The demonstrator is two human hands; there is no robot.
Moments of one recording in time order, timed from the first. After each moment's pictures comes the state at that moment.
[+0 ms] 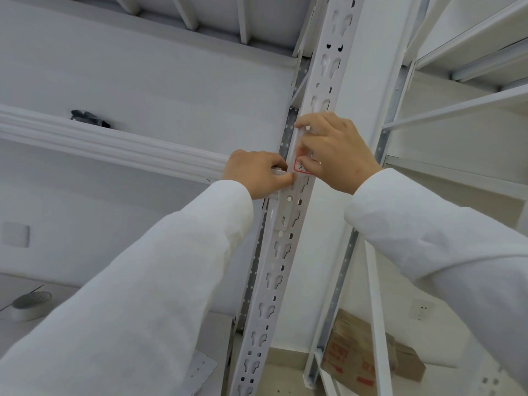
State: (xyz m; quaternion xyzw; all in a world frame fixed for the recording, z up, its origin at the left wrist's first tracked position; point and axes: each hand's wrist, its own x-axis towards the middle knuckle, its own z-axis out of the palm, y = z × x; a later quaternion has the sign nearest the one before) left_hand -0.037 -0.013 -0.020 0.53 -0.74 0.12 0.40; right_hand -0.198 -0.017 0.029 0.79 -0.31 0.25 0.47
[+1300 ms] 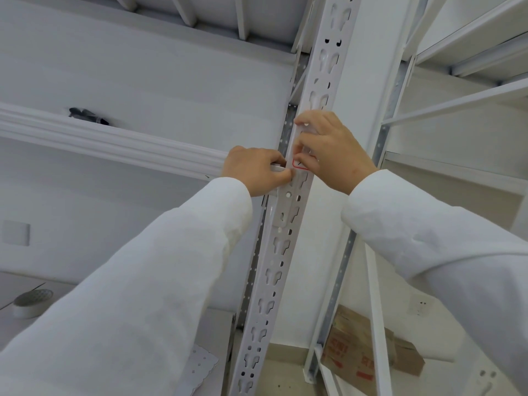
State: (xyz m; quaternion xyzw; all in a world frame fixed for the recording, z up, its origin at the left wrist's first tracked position) left_hand -0.039 -0.014 -0.020 0.53 -0.74 0.13 0.40; right_hand -0.199 -0.021 0.025 0.81 -0.30 0.28 0.42
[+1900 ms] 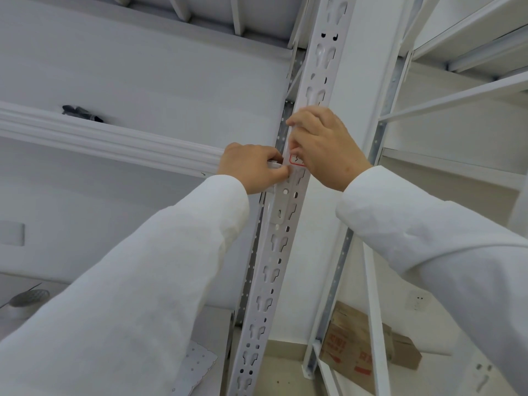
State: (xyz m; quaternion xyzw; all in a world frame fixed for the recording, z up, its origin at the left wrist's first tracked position) left_hand -0.038 -0.016 -0.021 0.52 -0.74 0.13 0.41; right_hand -0.200 -0.039 0.021 0.77 -0.24 0.29 0.51
